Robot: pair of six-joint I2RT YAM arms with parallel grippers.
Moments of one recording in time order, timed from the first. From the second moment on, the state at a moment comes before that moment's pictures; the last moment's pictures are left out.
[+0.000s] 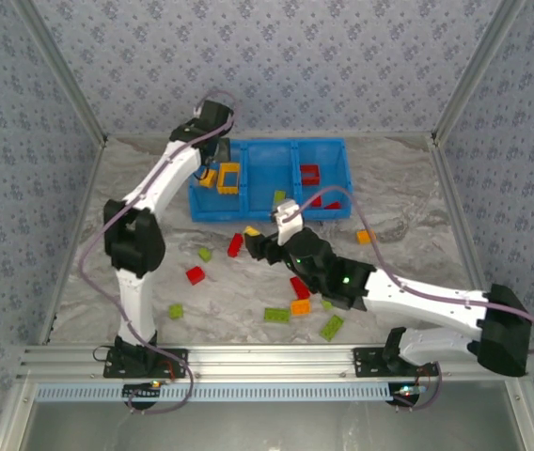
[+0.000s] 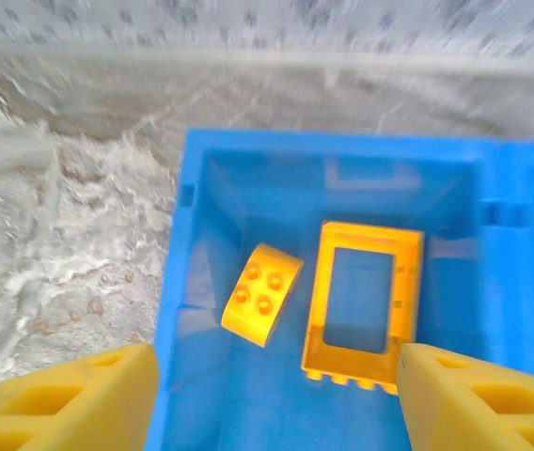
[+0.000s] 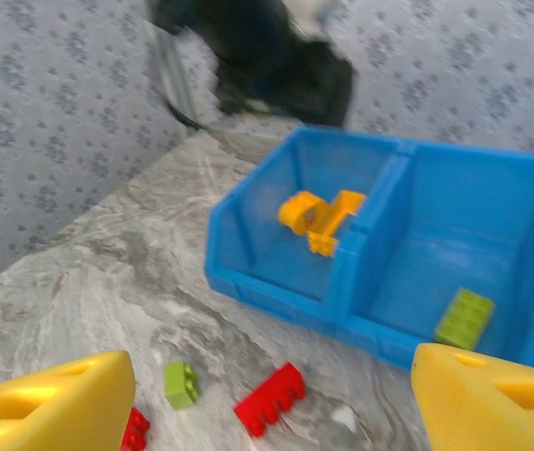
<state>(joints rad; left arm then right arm) -0.42 2.01 1.97 -0.83 -0.38 -0.36 1.11 1.16 0.82 0.07 0.52 0.30</state>
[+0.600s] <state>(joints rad) -1.02 1.10 0.96 -0.58 0.01 -0.42 1.04 1.05 0.72 -1.00 0.22 1.24</state>
